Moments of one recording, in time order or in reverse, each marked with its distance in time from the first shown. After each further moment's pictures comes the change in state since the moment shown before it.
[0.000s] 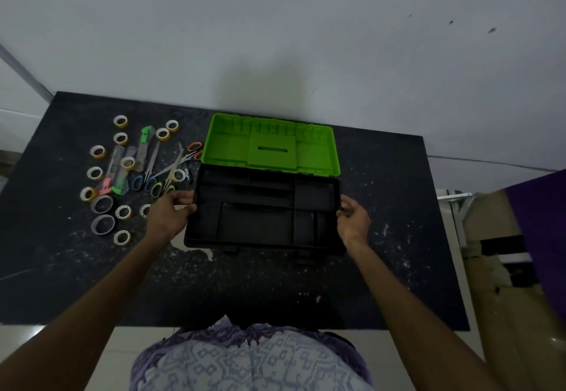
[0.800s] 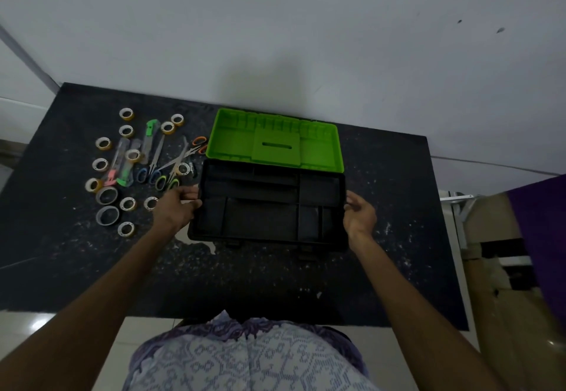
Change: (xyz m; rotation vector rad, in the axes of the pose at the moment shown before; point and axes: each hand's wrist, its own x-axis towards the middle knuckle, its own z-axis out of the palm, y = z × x) left_hand 0.016 -0.019 0.009 -0.192 -0.091 -0.082; right_hand -0.007 -0.015 -0.005 0.091 0.089 0.049
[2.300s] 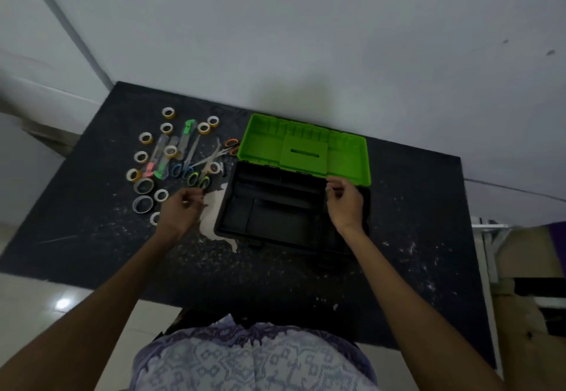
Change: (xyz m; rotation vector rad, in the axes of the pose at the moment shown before) left_hand -0.043 -0.012 -0.027 0.053 0.202 0.145; right_hand -0.028 -0.049 0.052 -0.140 -0.233 -0.477
